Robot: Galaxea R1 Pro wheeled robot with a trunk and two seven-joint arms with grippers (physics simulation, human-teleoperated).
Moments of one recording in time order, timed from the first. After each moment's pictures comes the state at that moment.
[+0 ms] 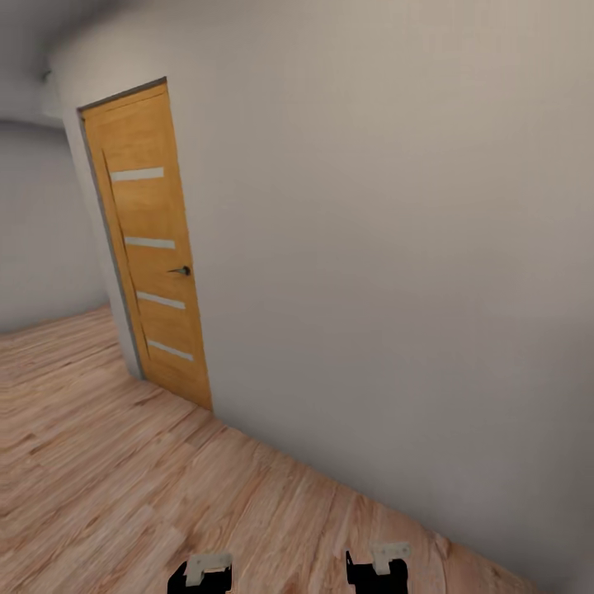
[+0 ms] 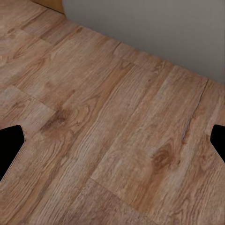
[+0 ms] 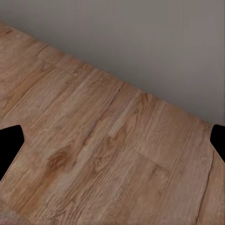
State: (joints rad) left arm -0.29 -0.07 -0.19 -0.35 0.15 -0.33 0.19; right arm -0.38 0.12 0.10 -0.19 0.04 -0.40 -0.14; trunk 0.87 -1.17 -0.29
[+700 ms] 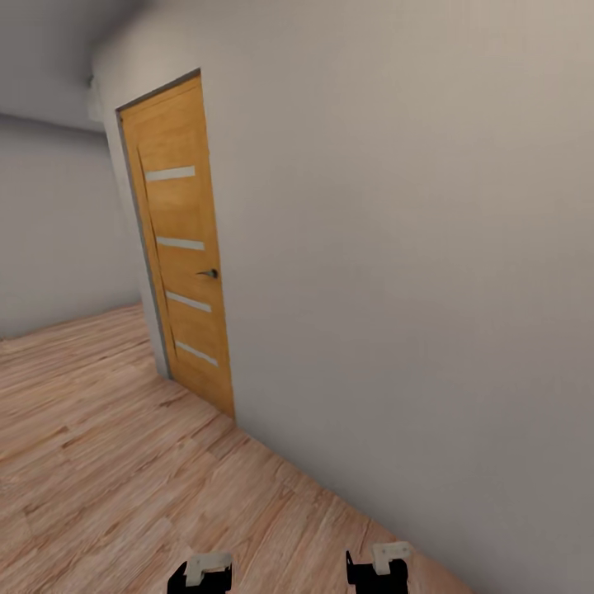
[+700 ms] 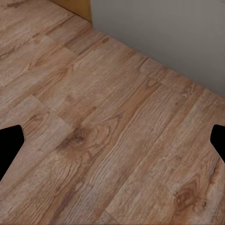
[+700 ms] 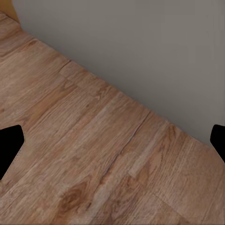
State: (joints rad) left arm -0.29 -0.07 -0.19 -0.35 0.15 -0.33 0.19; right arm -0.38 0.12 0.10 -0.19 0.04 -0.40 -0.14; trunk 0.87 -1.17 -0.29
